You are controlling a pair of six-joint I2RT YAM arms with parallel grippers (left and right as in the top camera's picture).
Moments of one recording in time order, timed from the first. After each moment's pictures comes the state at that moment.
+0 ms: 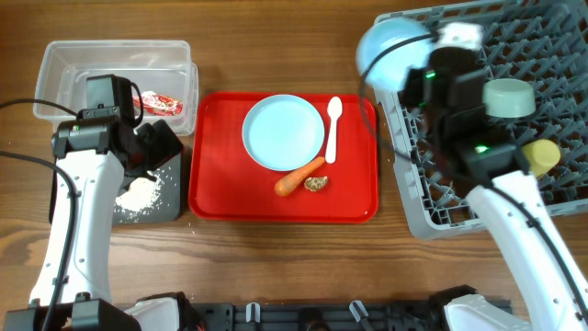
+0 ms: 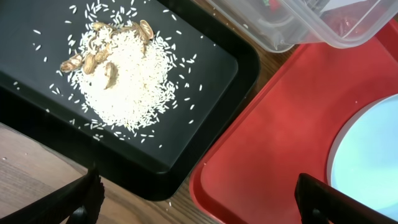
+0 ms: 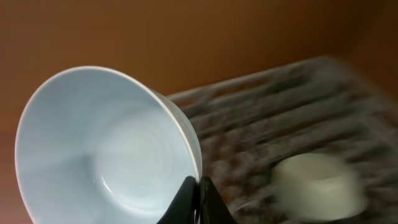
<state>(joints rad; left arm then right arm) 0.11 1.42 1.19 -1.09 -0.06 -0.54 0.25 1.30 1.20 -0.40 0.47 0.18</state>
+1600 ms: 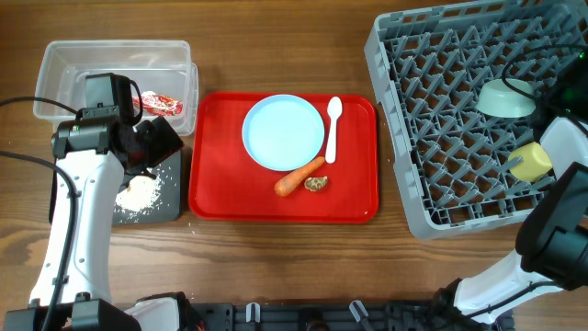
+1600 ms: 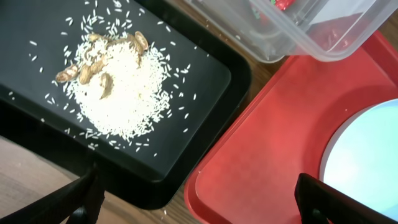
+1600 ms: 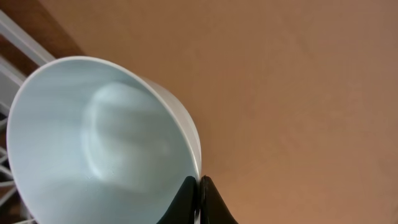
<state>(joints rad) 0.11 1.42 1.19 -1.06 -0.06 -0.54 -0.47 1.87 1.20 0.25 0.90 -0.50</state>
